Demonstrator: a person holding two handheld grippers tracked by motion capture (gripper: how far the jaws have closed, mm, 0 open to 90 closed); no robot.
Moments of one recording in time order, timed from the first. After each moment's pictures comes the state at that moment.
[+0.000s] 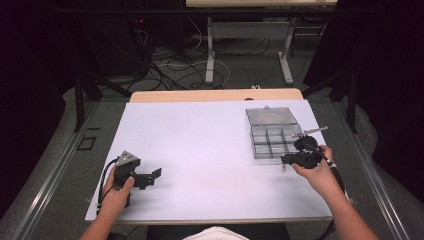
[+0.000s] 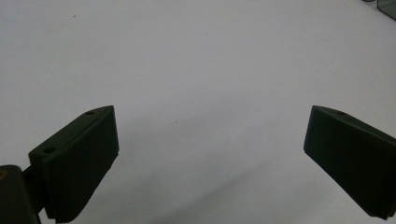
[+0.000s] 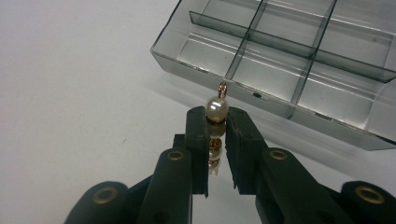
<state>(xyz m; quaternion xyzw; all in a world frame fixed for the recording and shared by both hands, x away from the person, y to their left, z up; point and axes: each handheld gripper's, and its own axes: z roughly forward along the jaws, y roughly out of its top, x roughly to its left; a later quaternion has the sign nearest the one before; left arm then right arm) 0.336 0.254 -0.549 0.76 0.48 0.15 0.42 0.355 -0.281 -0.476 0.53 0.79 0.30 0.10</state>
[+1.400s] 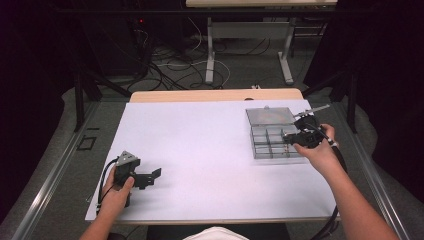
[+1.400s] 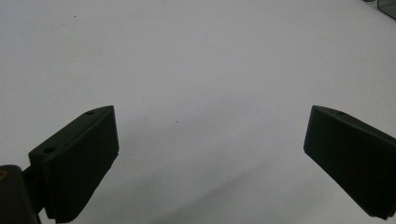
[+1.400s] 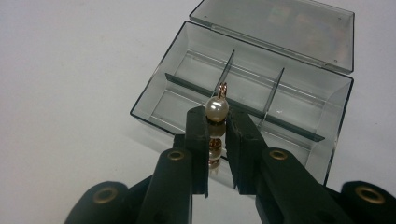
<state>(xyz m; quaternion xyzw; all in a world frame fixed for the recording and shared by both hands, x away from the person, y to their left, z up) 0.336 0.254 -0.550 0.76 0.48 0.16 0.42 0.389 -0.280 -0.433 0.52 0.79 0.29 0.15</state>
